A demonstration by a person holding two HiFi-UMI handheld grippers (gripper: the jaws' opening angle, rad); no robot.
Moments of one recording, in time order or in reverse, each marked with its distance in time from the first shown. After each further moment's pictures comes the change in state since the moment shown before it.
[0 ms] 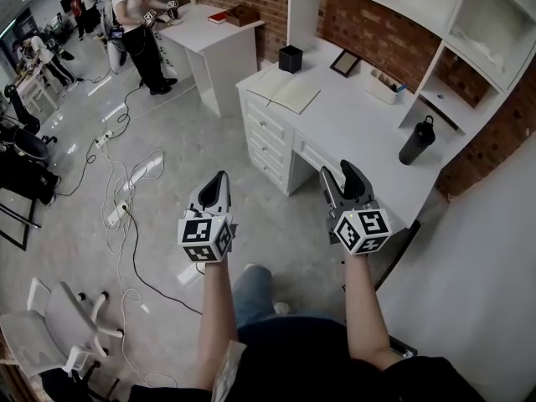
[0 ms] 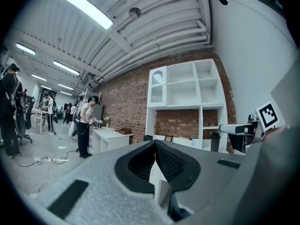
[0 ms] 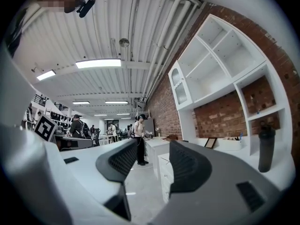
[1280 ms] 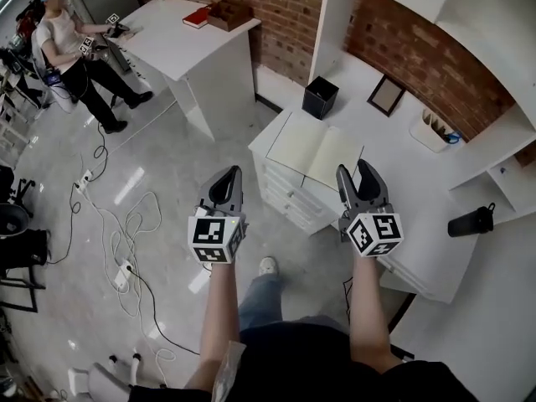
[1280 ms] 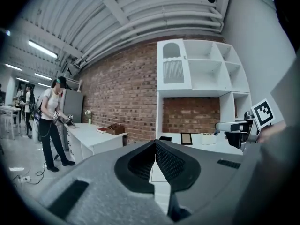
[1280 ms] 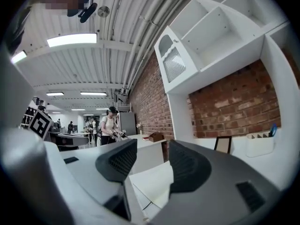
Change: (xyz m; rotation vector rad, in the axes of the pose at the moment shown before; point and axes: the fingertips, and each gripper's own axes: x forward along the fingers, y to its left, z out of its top) left arm 0.423 0.229 0.013 0.053 0.083 -0.203; right arm 0.425 -0.127 -0.049 0.013 0.042 -0.219
